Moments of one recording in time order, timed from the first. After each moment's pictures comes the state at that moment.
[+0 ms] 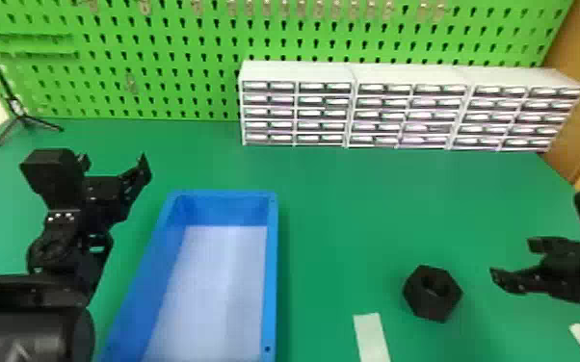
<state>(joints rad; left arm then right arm) -0.01 0.14 0.06 -1.75 0.11 0.12 0.04 0.09 -0.57 -0.21 -1.90 -0.08 0.79 0.80</state>
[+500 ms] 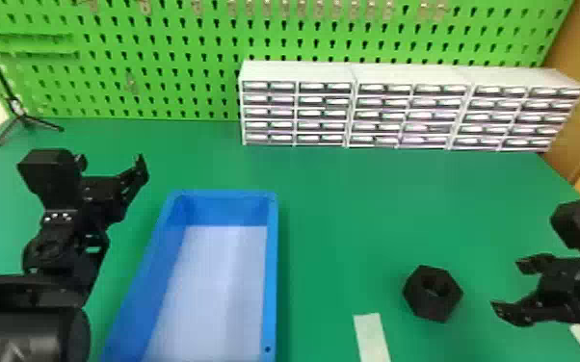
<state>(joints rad) -0.01 0.15 0.07 -1.75 0.11 0.12 0.04 0.11 -0.65 -0.12 -1.90 0.05 0.78 0.97</state>
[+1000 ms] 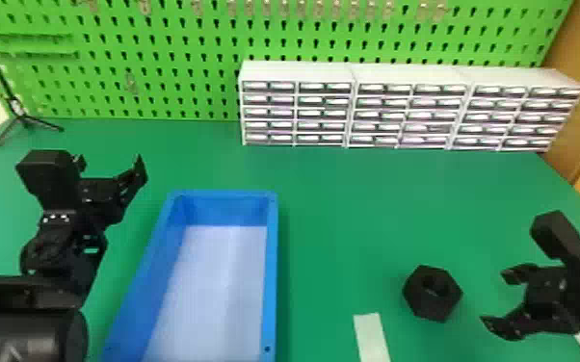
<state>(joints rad) -0.01 0.16 0.07 -1.75 0.11 0.12 0.04 0.11 -0.68 -0.05 -1.90 0.05 0.78 1.00</state>
